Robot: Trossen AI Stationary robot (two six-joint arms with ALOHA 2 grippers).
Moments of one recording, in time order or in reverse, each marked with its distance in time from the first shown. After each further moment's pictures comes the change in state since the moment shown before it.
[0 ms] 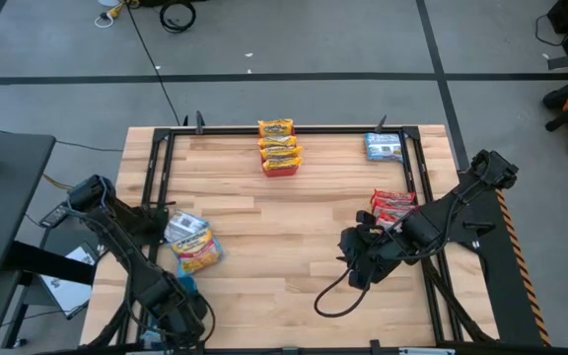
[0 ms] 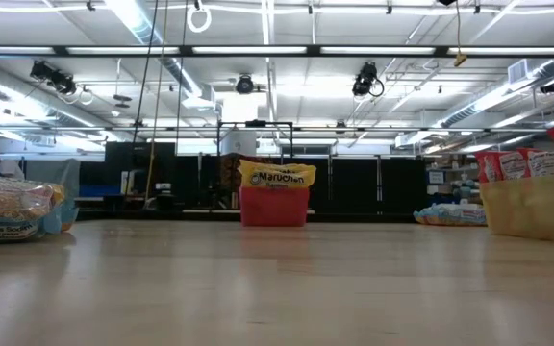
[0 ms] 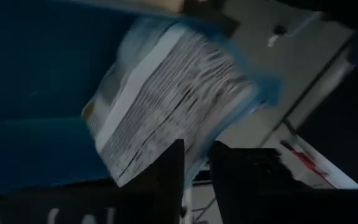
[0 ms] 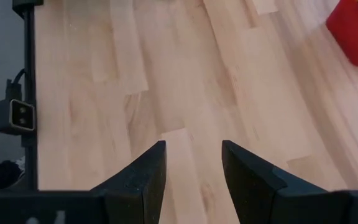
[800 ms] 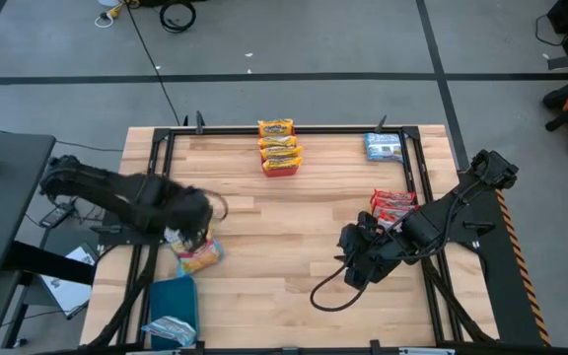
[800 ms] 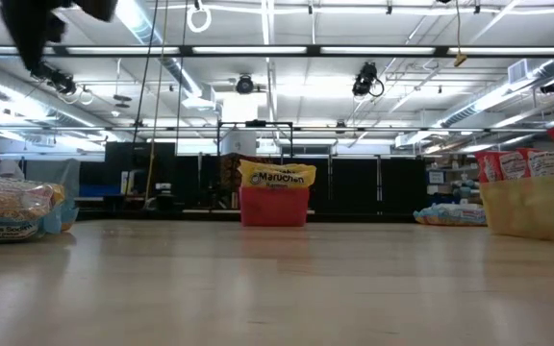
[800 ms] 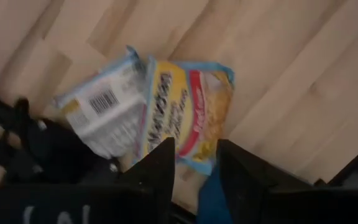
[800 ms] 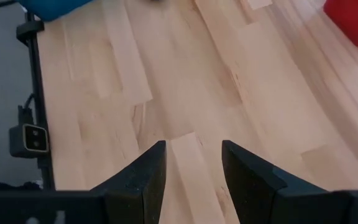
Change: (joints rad) left arm 0.604 -0.414 0.000 -0.622 -0.471 0.368; right arm -0.002 0.000 0.000 0.017 0.005 0.115
